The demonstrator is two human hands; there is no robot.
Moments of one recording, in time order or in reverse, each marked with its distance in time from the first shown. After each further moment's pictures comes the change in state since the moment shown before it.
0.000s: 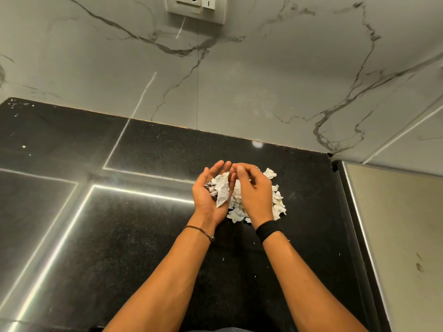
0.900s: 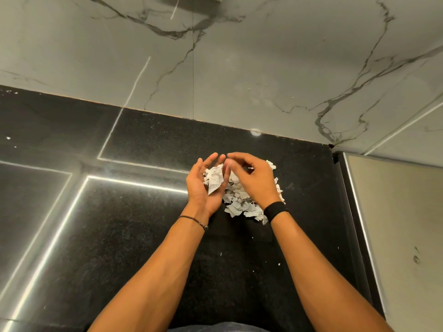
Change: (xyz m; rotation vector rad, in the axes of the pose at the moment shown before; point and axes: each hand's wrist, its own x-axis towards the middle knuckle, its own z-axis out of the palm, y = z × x) left_hand 0.021 0.008 -0.010 0.054 0.087 -0.003; right_hand 0.036 0.016 -0.015 -0.206 -0.236 -0.094
